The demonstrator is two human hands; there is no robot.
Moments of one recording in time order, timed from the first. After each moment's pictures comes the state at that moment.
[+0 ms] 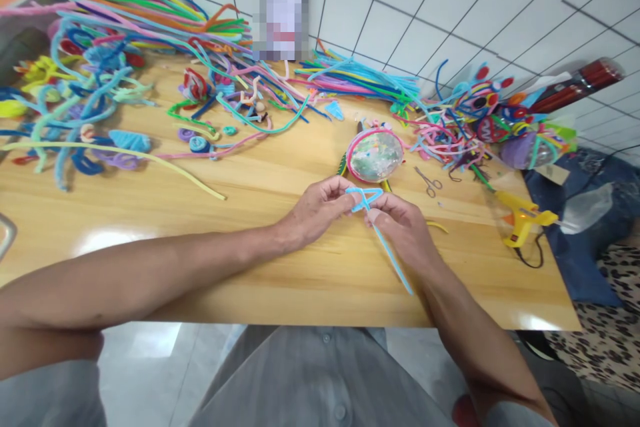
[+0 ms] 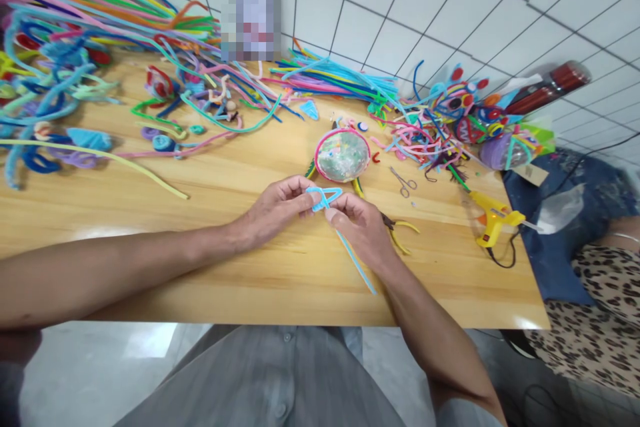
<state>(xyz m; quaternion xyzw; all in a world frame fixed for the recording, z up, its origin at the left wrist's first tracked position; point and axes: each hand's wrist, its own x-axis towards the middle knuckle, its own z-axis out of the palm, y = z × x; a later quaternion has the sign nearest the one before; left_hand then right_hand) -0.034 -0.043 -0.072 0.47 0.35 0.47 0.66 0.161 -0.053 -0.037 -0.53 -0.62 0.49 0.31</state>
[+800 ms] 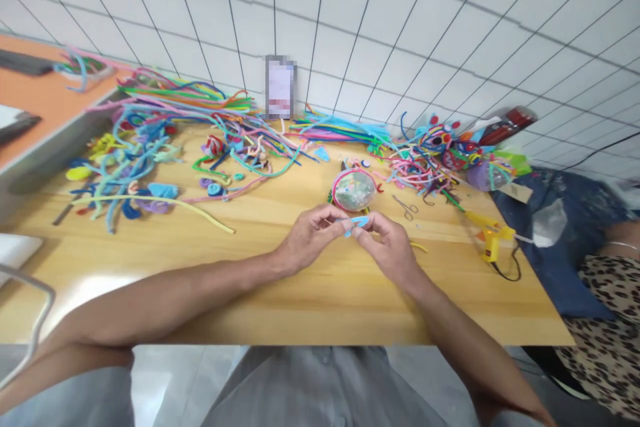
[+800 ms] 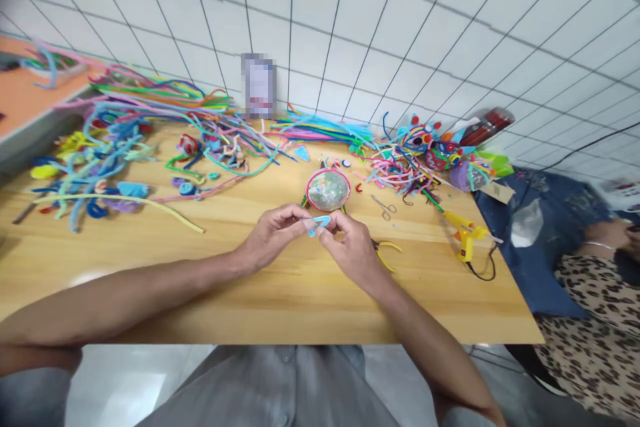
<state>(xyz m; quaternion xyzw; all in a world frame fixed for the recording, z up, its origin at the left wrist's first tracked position) -0.038 -0.050 -0.040 0.53 0.33 0.50 0.61 0.160 -0.053 -0.018 -0.50 -0.71 0.36 0.35</state>
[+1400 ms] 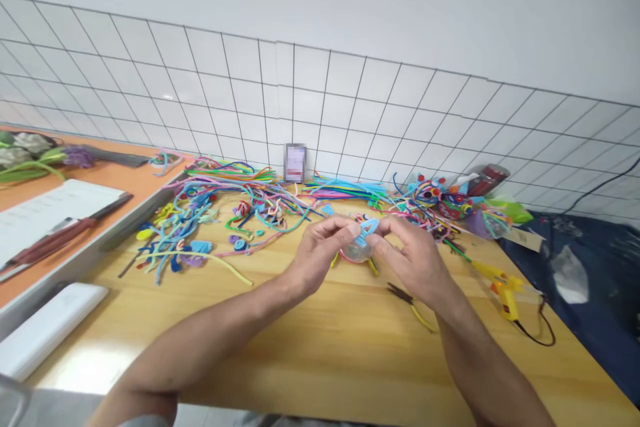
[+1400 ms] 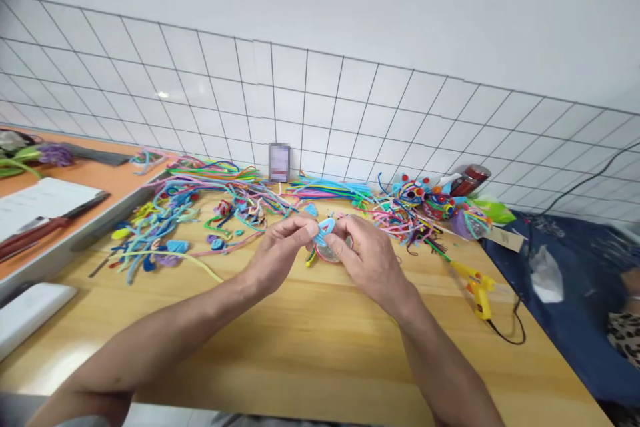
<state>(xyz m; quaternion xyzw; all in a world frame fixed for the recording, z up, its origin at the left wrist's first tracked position) -0.037 -0.033 0.055 0.47 0.28 0.60 0.58 0.151 -0.029 0.092 -0.38 -0.83 0.10 0.39</state>
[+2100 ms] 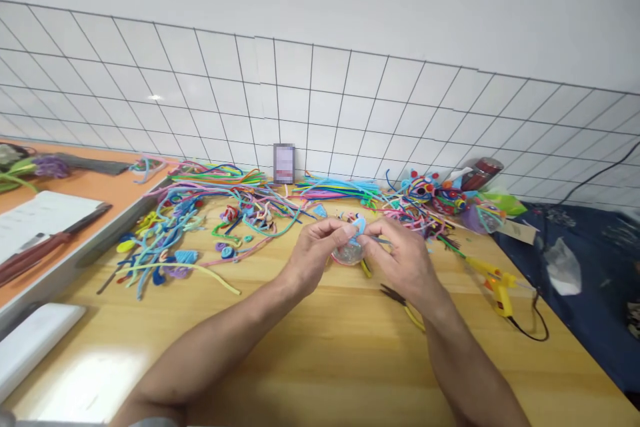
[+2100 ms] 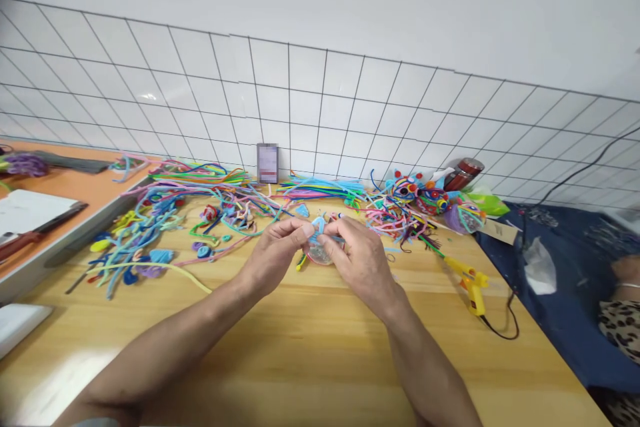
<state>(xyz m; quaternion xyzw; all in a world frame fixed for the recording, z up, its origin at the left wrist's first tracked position) -0.021 -0.014 0.049 0.44 0.31 0.56 0.63 0.161 -0.011 0.076 -0.38 -0.82 0.05 0.42</state>
